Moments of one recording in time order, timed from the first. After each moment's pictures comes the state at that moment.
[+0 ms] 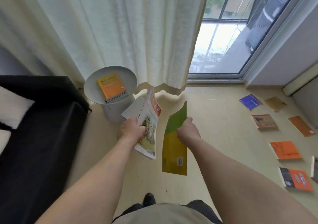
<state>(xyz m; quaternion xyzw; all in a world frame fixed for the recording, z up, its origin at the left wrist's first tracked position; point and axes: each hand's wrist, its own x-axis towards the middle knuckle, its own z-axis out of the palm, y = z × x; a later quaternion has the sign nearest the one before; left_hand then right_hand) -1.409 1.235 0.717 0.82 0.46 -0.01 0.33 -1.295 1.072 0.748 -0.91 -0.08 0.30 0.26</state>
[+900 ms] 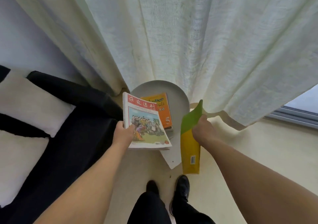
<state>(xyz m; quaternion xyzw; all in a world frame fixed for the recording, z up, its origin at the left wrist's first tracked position) -1.269 1.681 0.637 0.52 0.67 0.15 0.51 -1.029 1.547 0.670 -0.88 -0.27 0.36 0.15</state>
